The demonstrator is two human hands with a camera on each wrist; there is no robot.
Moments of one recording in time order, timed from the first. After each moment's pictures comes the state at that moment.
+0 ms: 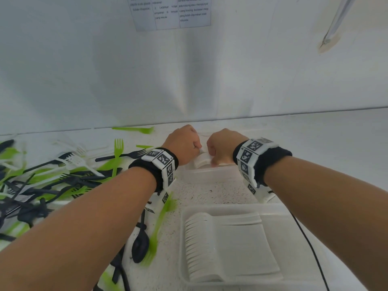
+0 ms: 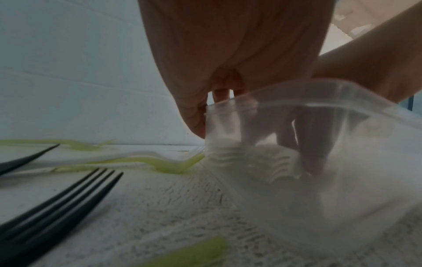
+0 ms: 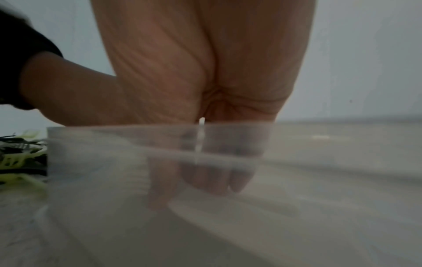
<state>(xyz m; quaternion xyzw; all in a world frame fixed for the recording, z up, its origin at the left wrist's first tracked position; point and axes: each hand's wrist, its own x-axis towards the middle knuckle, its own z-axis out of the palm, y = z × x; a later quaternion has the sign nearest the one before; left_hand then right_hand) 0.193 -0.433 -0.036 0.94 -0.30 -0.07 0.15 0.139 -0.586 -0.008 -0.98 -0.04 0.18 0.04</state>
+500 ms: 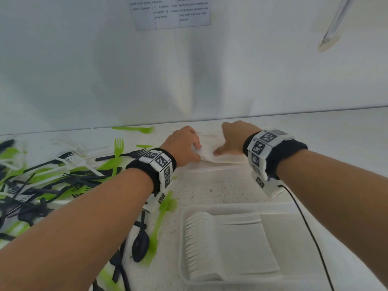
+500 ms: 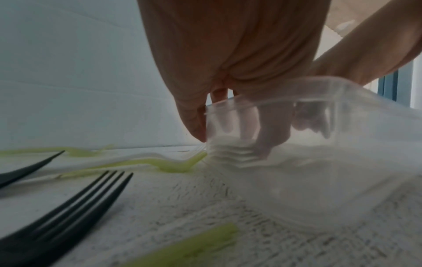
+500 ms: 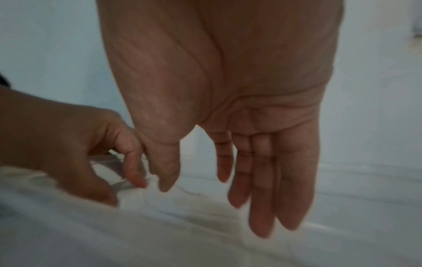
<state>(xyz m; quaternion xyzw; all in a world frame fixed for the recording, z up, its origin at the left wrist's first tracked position) 0.192 -0.426 -0.040 0.93 -0.29 -0.10 0.19 0.134 -0.608 0.010 -0.98 0.06 0.15 0.05</state>
